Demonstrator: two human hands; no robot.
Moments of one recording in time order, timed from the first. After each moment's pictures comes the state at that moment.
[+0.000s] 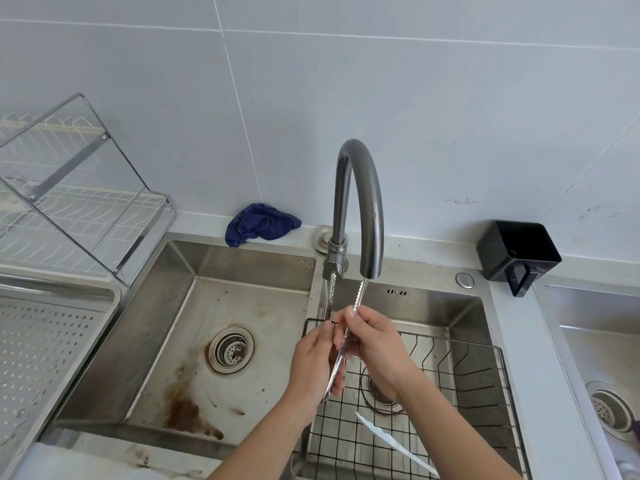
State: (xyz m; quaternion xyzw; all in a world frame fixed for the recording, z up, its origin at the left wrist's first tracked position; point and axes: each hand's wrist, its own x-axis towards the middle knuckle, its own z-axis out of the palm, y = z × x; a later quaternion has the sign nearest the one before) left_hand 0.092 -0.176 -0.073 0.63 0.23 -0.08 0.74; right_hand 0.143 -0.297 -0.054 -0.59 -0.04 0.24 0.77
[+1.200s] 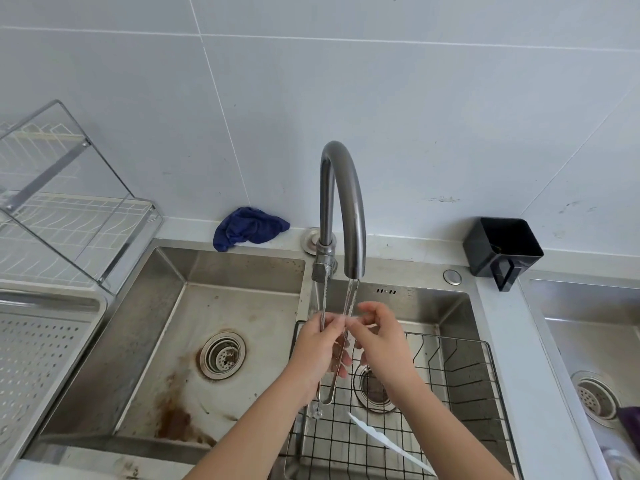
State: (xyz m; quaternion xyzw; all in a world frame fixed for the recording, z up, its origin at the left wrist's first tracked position) left_hand 0.121 -0.182 -0.060 0.62 0.22 -0.15 0.74; right_hand 0.139 -0.314 -0.057 -0.77 0.08 0.12 0.62
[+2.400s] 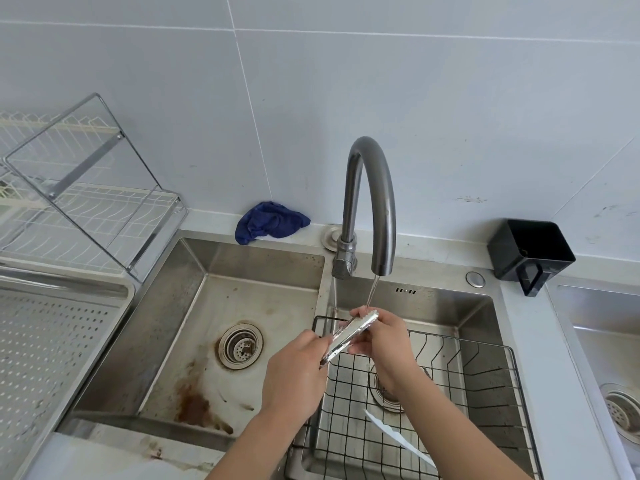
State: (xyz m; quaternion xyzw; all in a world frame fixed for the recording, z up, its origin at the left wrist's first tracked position) left_hand 0.070 -0.139 -0.051 0.97 0.04 0.02 0.22; right_hand 0.151 -0.288 -0.080 -0.61 0.14 0.21 0.75
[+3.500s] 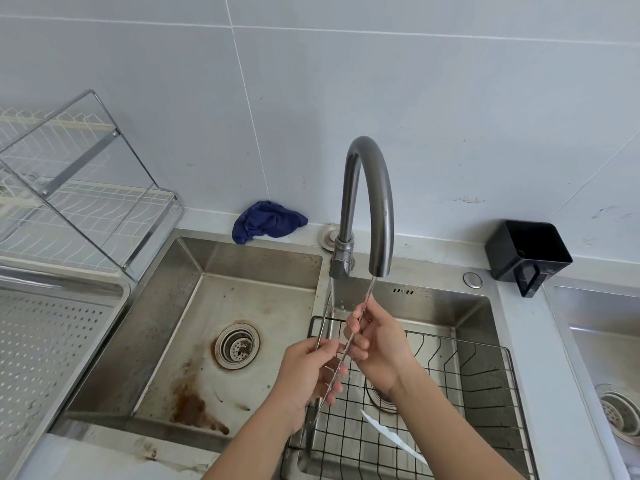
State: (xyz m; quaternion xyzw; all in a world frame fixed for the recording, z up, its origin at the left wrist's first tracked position) left_hand 0.079 -0.149 -0.066 0.56 0.28 -0.16 0.76; right_hand 0.152 -0.285 -0.064 -0.37 0.14 0.32 0.86
